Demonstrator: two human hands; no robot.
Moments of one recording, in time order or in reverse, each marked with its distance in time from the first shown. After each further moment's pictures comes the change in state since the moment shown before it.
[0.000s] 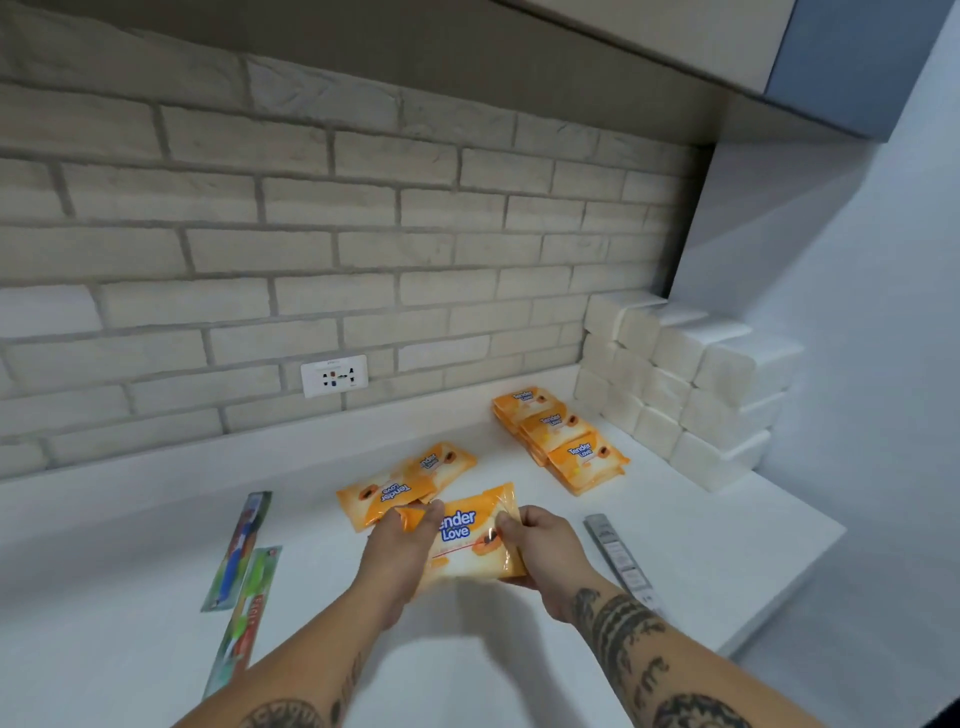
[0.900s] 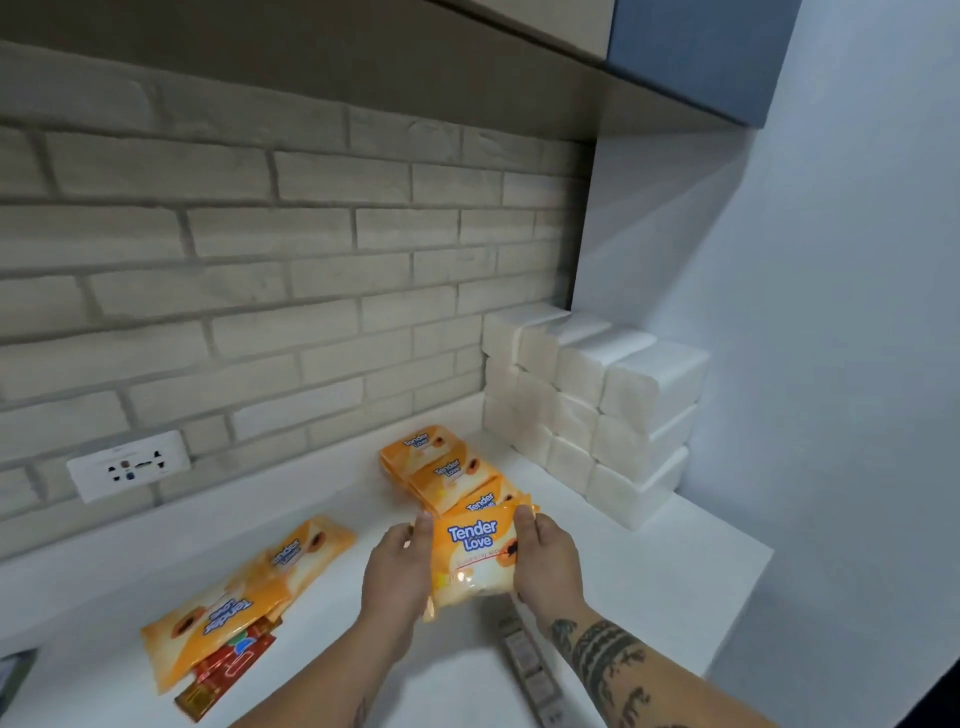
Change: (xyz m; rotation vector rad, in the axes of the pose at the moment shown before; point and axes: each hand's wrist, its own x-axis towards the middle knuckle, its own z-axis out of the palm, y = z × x) left_hand 0.086 0.060 0.204 0.012 -0.065 0.091; right_hand 0.138 -0.022 -0.157 -0.216 0.443 -0.216
